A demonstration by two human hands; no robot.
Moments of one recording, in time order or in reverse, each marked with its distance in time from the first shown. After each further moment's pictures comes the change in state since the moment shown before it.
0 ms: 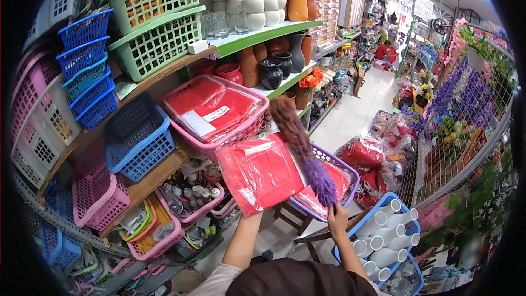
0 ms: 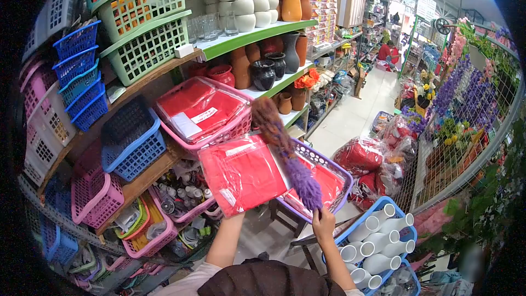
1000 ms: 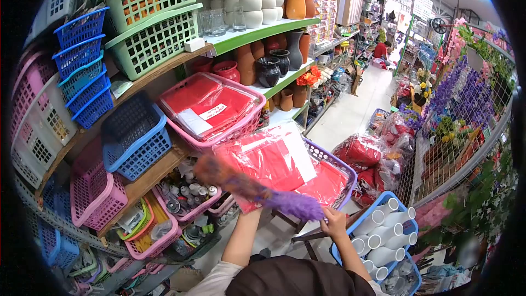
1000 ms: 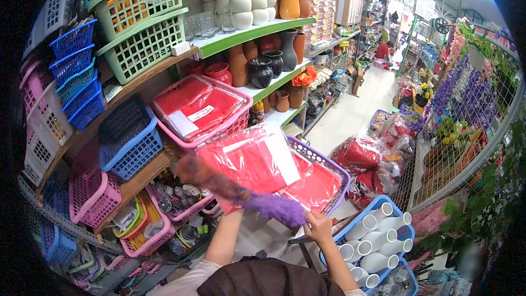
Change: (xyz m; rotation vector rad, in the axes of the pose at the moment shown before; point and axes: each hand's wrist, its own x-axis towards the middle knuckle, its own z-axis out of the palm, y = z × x) left_hand -0.006 -0.005 -0.001 0.015 -0.015 -0.024; right_hand 0.001 -0.023 -0.026 -0.037 -0.202 -0.340
